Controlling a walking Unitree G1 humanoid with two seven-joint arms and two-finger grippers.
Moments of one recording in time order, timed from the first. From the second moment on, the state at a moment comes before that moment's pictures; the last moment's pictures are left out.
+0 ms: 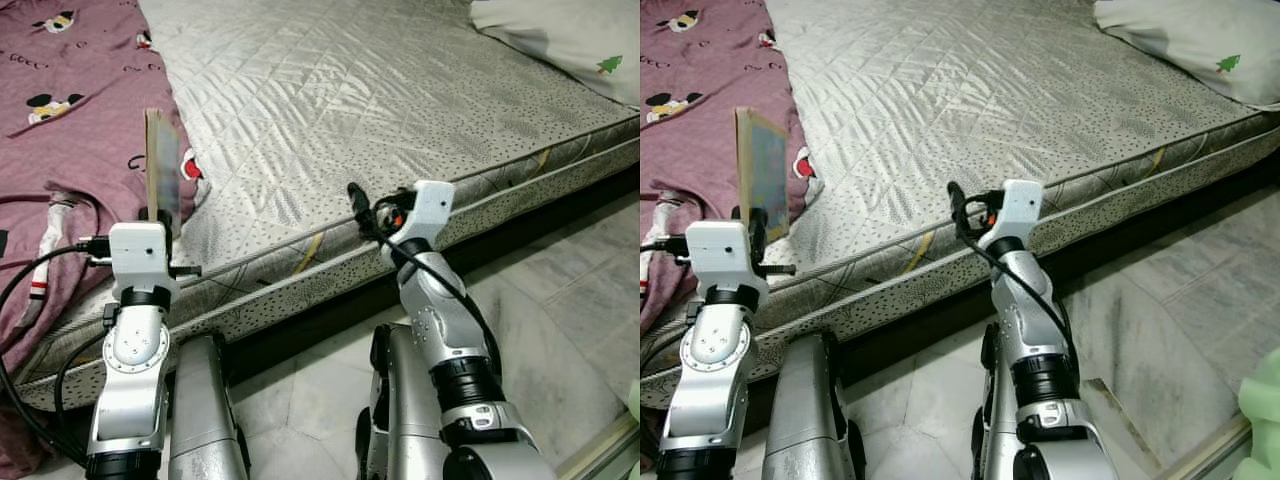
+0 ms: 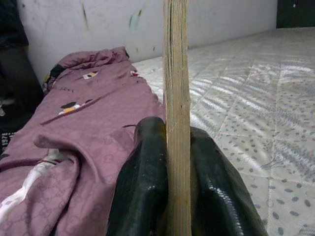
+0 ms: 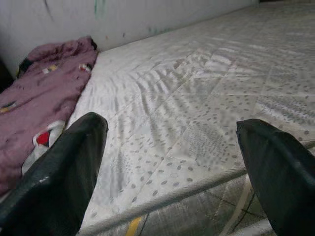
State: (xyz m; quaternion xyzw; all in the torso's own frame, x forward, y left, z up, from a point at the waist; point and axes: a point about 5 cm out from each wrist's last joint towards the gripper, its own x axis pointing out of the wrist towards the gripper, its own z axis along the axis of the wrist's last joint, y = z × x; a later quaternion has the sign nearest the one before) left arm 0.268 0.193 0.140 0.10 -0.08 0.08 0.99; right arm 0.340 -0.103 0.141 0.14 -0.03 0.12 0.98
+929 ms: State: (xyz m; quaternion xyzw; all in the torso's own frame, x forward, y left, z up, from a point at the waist) left arm 0.273 0.174 0.145 0.06 -0.09 0.04 0.99; right arm 0.342 -0.101 0.154 0.14 -0.05 0.13 0.98
